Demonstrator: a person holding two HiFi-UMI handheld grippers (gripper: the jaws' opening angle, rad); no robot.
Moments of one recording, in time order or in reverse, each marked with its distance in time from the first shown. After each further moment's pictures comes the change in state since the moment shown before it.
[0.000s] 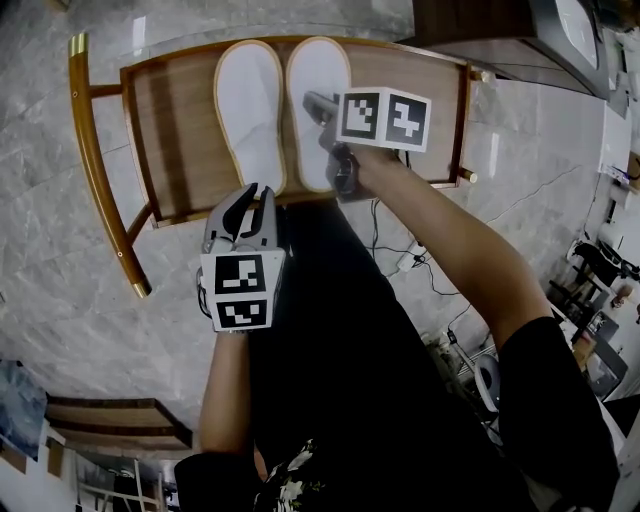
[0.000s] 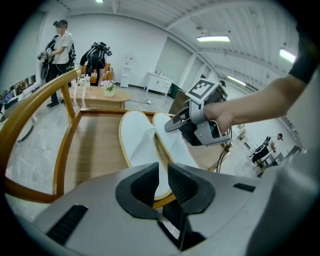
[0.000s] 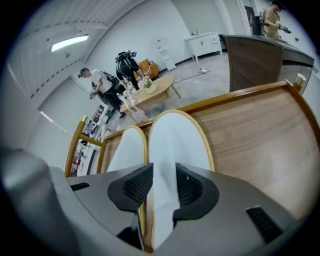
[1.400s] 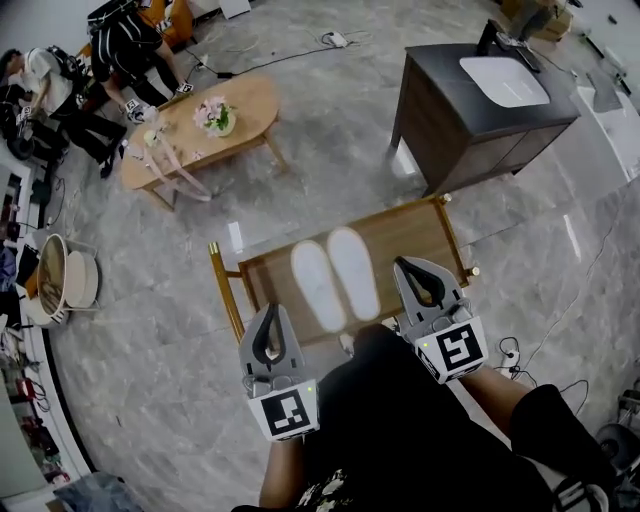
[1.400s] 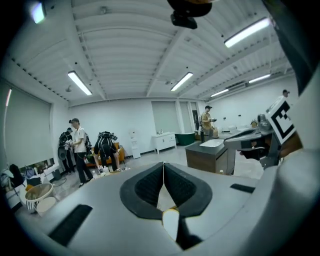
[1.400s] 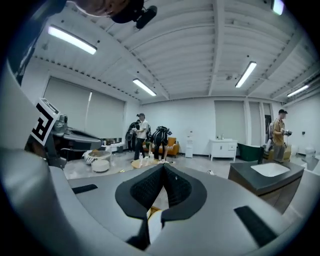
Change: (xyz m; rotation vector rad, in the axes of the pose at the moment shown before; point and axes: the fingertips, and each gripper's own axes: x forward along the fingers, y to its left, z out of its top) left arm -0.214 -0.041 0.218 0.409 -0.670 0.289; right arm -0.328 0.103 0.056 -0.631 -0.924 -0.034
